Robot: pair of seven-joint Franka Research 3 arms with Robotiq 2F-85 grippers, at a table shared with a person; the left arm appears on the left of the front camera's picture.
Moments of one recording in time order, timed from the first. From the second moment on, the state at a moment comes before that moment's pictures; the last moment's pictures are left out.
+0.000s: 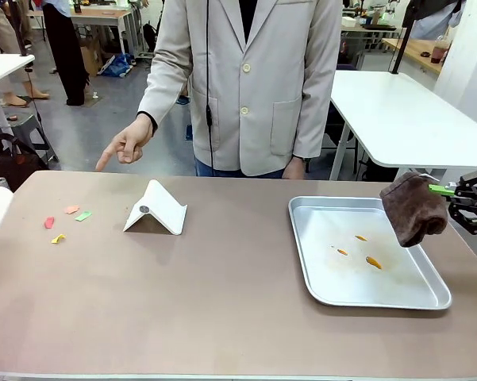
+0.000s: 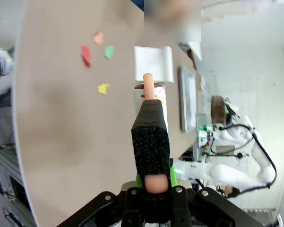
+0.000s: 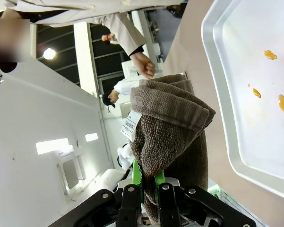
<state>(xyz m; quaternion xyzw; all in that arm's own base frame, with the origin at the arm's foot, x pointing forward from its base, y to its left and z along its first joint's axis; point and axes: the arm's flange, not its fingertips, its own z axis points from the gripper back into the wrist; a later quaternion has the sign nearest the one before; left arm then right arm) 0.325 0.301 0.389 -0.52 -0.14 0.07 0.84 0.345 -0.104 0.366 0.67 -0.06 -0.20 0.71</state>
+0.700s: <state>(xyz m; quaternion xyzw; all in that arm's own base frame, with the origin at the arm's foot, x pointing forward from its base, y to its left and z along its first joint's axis) 0.345 0.318 0.389 -0.47 -0.16 0.18 0.85 0.345 -0.104 0.366 0.67 -0.06 -0.20 0.71</state>
